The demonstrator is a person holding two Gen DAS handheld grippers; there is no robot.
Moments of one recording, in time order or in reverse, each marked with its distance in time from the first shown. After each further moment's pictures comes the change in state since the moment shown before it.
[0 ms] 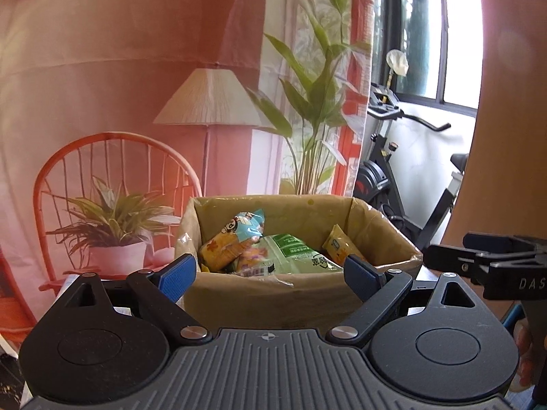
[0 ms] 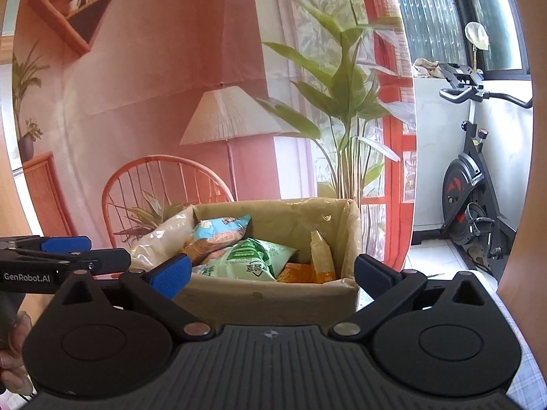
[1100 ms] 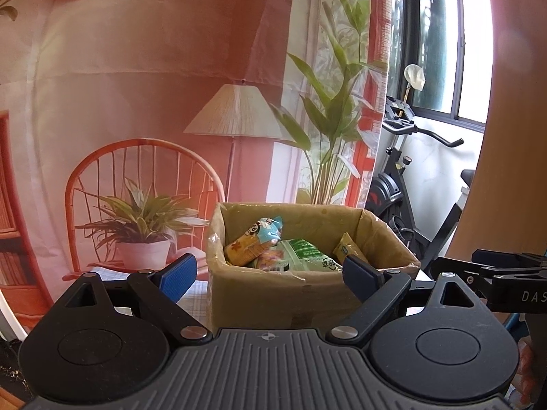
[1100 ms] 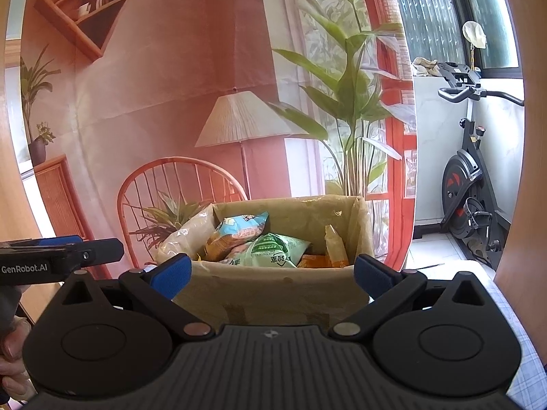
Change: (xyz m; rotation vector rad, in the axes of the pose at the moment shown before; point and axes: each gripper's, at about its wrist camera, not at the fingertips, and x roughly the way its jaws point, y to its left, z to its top) left arm -0.050 0.002 0.004 -0.037 -0.023 0.063; right arm -0.034 0.028 0.004 0.019 0.013 -0.004
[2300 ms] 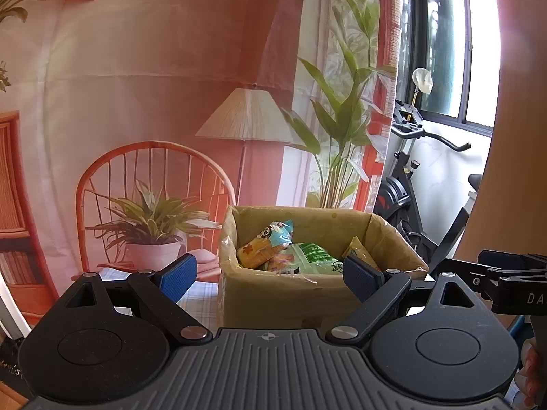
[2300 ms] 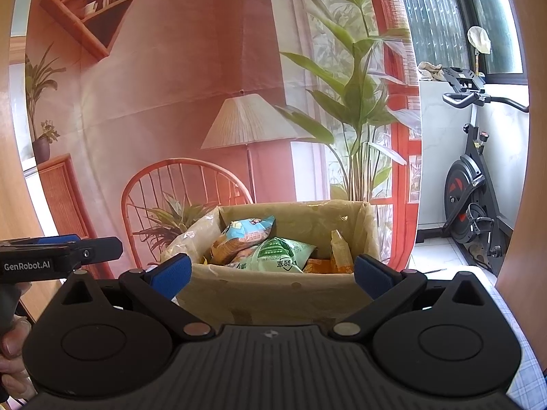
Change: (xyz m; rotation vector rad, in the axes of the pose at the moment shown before) left arm -0.008 0.003 0.004 -0.009 -0.007 0.033; right arm -0.001 0.007 0.005 -0.014 -0.004 0.007
